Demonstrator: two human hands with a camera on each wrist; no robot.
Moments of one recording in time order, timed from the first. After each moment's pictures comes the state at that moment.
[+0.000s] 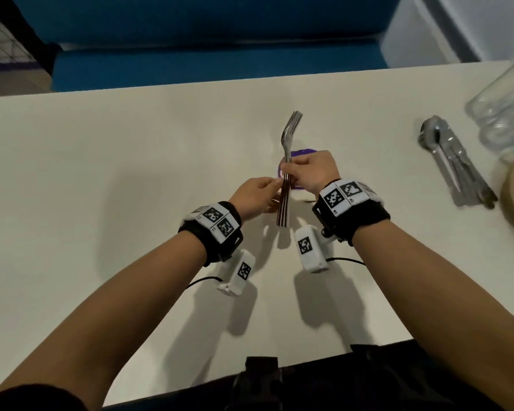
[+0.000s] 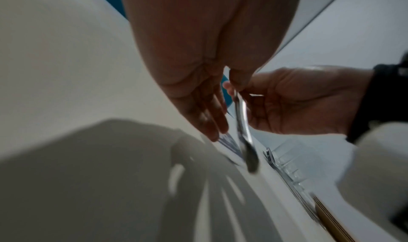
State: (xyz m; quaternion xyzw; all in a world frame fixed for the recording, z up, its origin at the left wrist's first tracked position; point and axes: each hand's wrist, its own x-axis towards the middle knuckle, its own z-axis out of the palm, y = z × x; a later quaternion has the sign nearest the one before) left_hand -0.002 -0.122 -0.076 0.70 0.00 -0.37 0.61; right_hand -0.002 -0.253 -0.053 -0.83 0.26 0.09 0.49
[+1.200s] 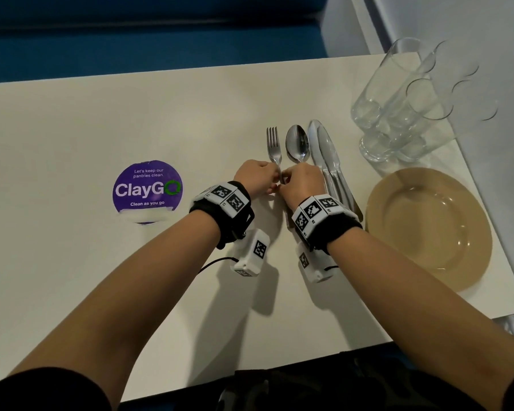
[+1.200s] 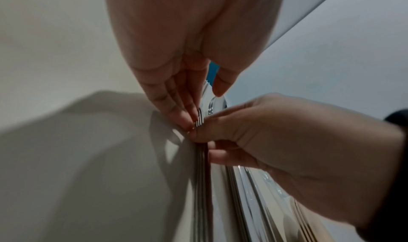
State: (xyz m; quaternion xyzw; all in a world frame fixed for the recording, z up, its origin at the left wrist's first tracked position) left_hand 0.006 -0.456 -0.086 0.75 0.08 -0.34 0.56; right_hand -0.031 -0.552 -0.089 -0.95 0.19 0.12 0.23
